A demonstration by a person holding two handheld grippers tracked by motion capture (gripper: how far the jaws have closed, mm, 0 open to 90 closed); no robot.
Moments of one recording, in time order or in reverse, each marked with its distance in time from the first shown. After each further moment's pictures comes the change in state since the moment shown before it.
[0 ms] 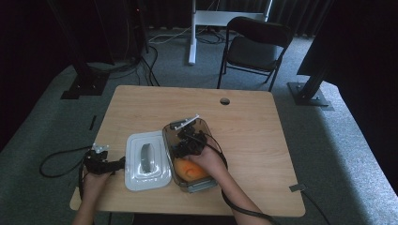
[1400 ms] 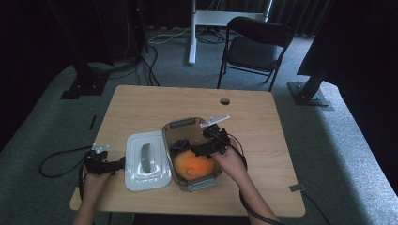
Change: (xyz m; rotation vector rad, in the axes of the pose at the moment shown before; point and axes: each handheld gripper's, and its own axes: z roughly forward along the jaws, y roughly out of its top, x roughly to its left) left arm -0.001 0.000 0.000 -0.002 0.002 -0.005; right arm -0.038 -0.038 -0.050 -0.133 -0.019 0.070
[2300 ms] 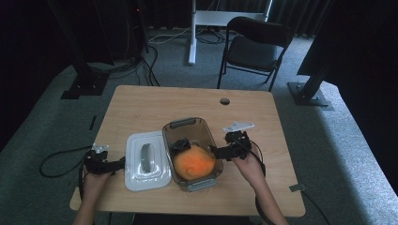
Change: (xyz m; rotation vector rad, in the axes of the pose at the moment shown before) left arm 0.000 0.000 0.000 0.004 0.001 0.003; right arm -0.038 -0.044 -0.031 -0.099 -0.106 0.006
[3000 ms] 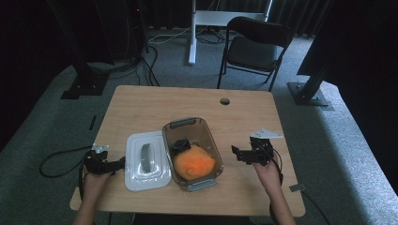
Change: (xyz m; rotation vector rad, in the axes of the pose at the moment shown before) left arm 0.000 0.000 0.000 -0.001 0.001 -0.002; right arm -0.051 -0.058 -0.019 -0.087 -0.096 0.140
